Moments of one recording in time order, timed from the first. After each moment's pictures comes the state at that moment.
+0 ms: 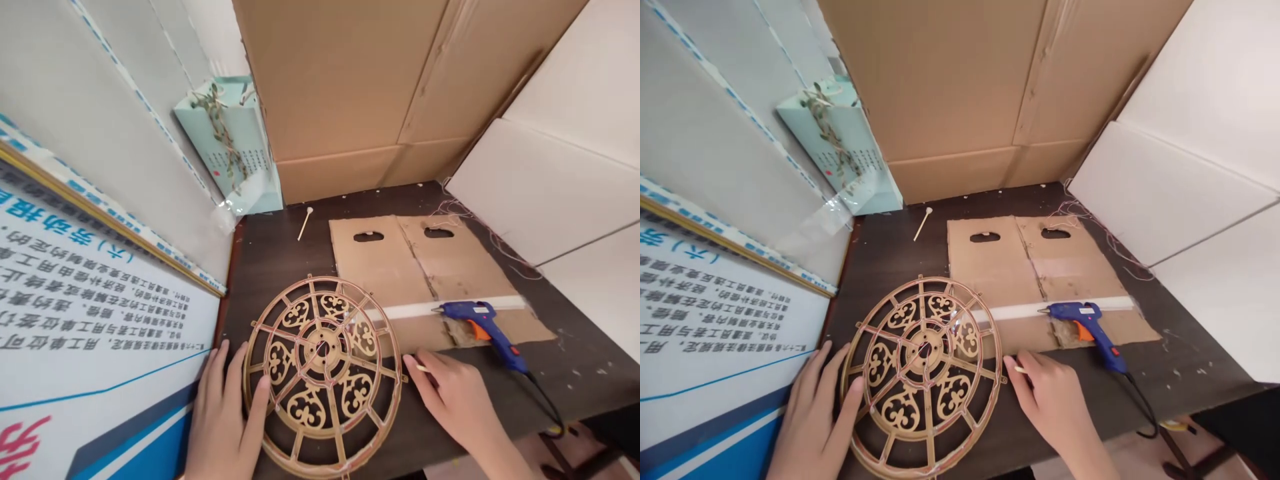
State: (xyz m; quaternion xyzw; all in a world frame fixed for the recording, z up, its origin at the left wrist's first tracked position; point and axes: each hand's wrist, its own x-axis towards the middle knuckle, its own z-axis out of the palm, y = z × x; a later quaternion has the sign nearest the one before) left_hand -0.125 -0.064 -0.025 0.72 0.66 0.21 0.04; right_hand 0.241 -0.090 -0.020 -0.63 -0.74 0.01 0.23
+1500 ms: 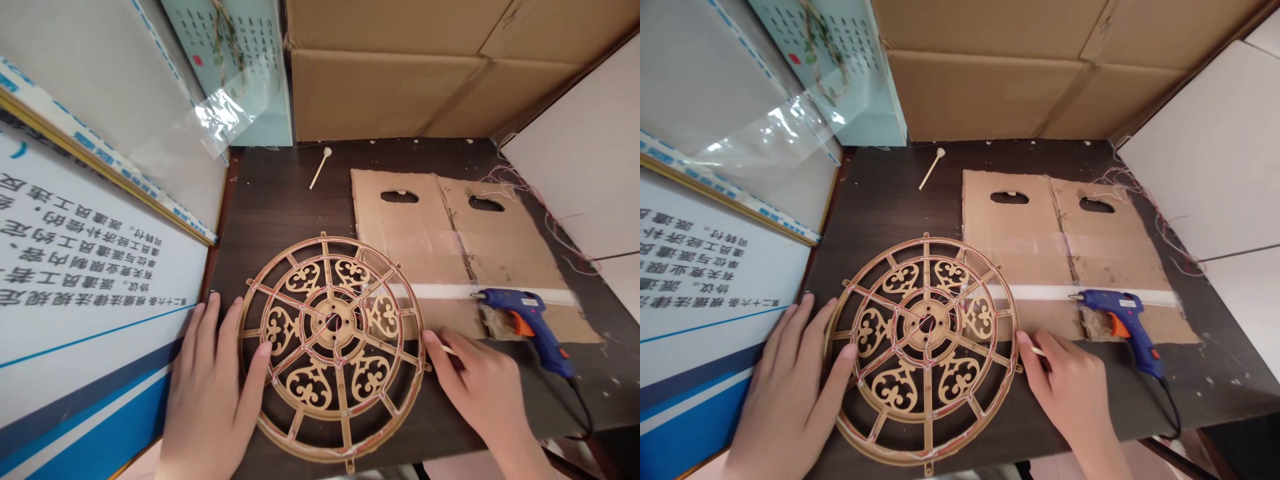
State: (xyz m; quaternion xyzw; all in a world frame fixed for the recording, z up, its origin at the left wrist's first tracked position) left_hand -0.109 -0.062 -0.014 0.74 0.64 0.18 0.05; right_hand 0.235 -0.077 -0.008 -0.63 -0.75 -0.05 0.20
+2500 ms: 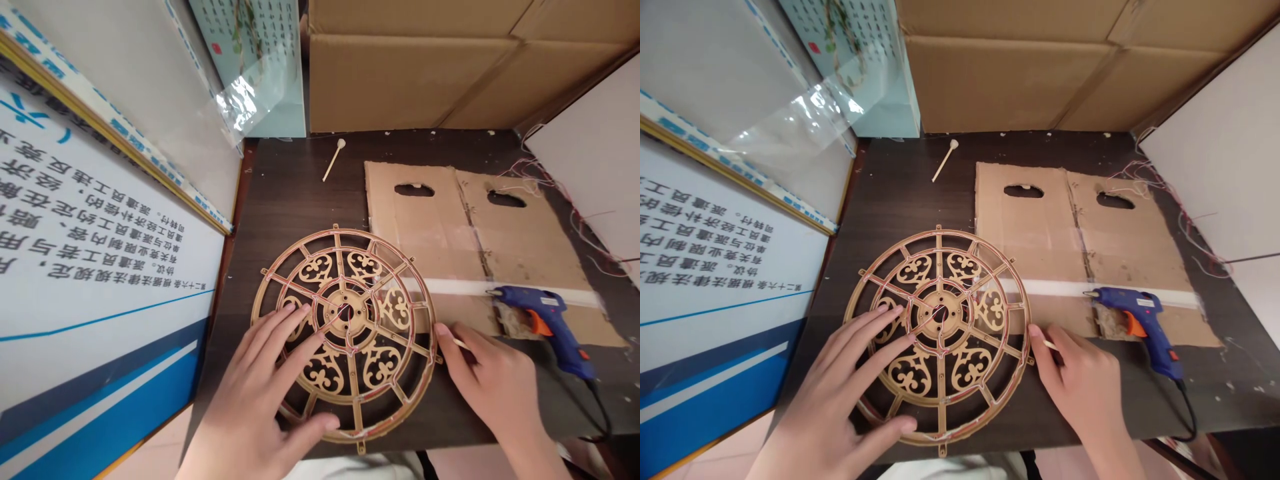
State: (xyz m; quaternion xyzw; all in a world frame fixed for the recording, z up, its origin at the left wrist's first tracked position) left_hand -0.103 -0.074 0.001 0.87 0.44 0.17 0.12; right_hand 0.235 -0.080 -0.007 -0.63 -0.75 -0.08 0.18
